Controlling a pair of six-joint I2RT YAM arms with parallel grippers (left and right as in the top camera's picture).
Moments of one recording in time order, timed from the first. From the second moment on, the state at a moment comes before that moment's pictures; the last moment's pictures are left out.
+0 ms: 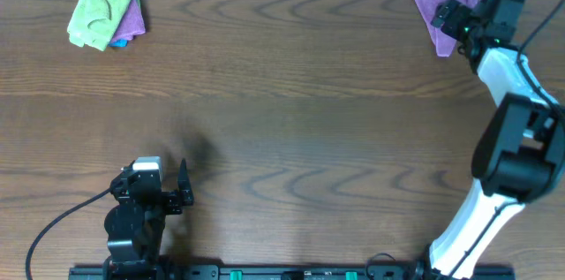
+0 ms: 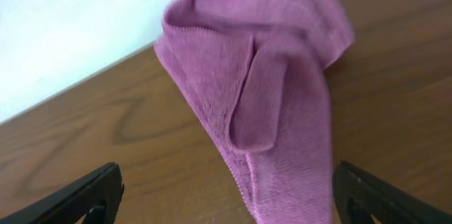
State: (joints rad) left arm 0.04 0.01 0.15 -0.53 0.02 0.01; right arm -0.26 2.19 1.58 -0.07 -0.19 0.32
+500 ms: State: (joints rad) left arm 0.04 0.01 0.15 -0.53 0.02 0.01; right arm -0.26 2.33 1.64 -0.12 -0.26 0.37
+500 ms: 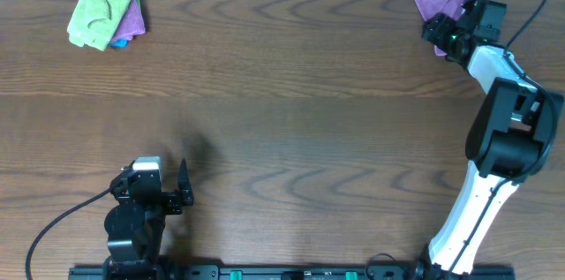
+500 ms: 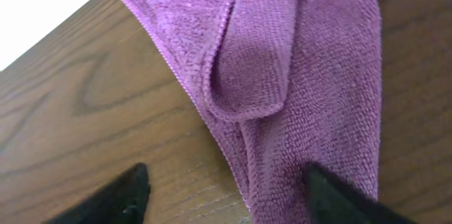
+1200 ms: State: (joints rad) left arm 0.04 0.01 0.15 -0.53 0.02 0.01; right arm -0.26 2.33 1.67 -0.25 -0.17 0.39
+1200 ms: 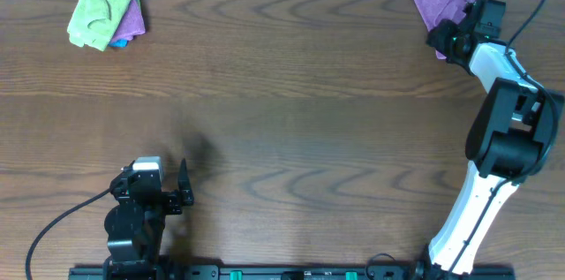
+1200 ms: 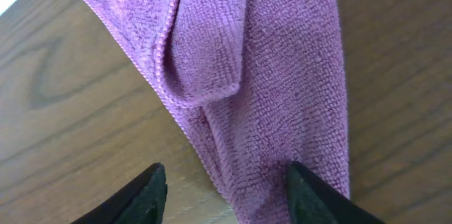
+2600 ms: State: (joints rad) left arm 0.04 0.01 0.15 -0.53 0.02 0.01; right arm -0.05 2.15 2.07 -0.74 -0.16 0.18
